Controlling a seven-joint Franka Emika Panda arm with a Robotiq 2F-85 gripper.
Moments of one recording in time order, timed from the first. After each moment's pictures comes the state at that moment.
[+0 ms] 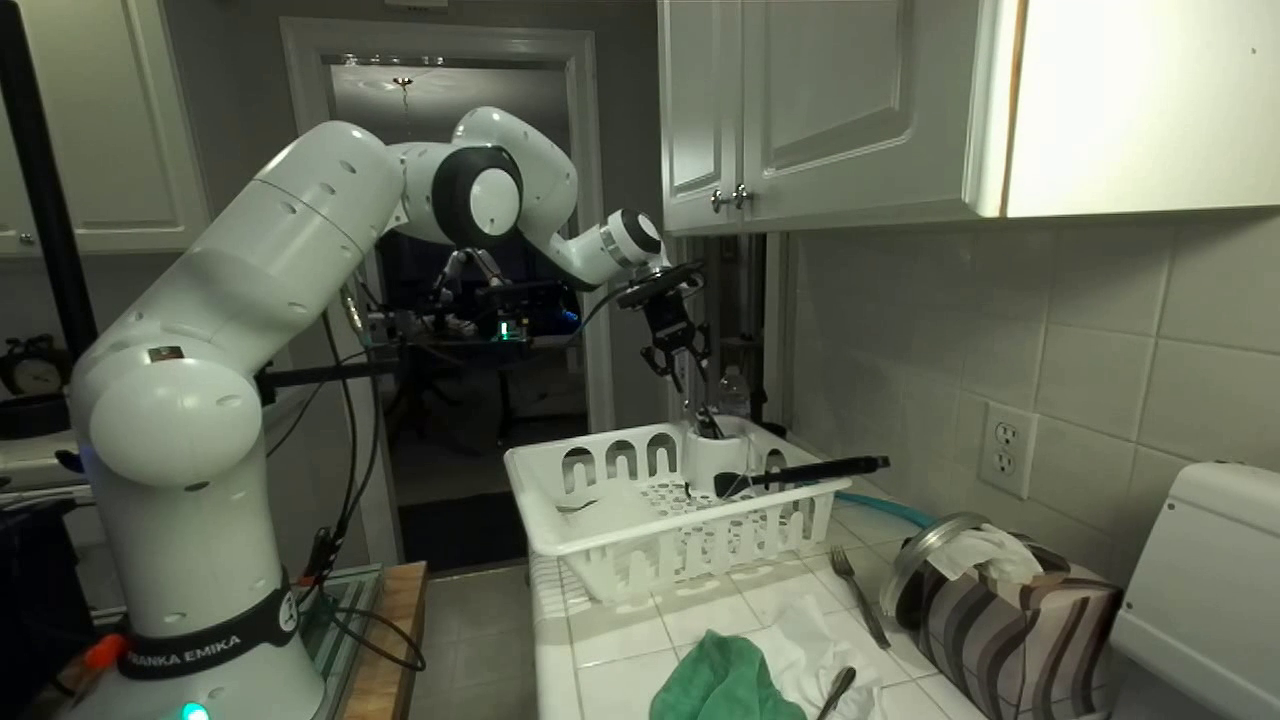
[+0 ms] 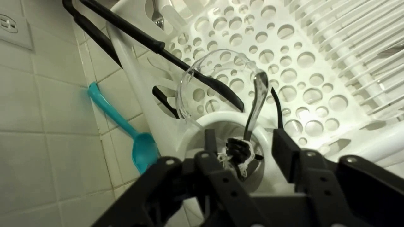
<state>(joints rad) 0.56 0.74 0.23 -1.20 -0.71 1.59 -0.17</state>
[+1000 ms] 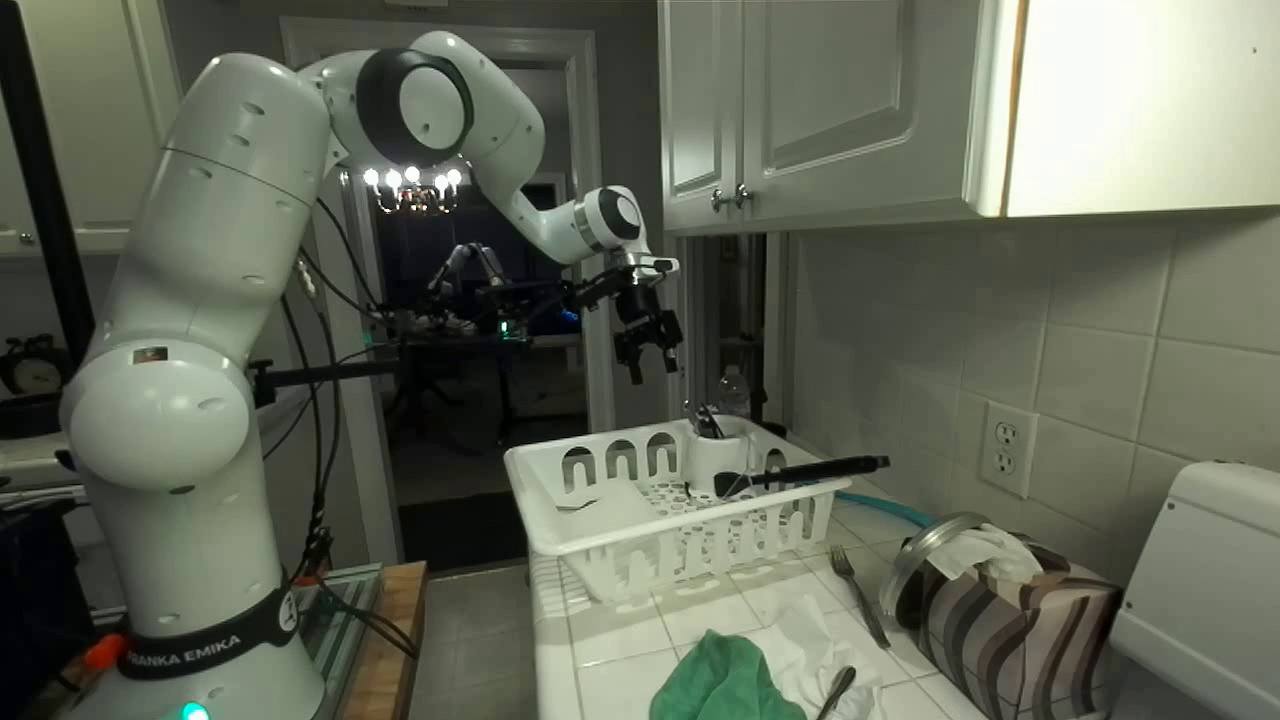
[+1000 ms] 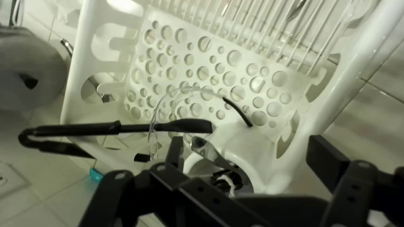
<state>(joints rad) 0.48 0.43 0.26 -1.62 -0.51 1.81 0.45</state>
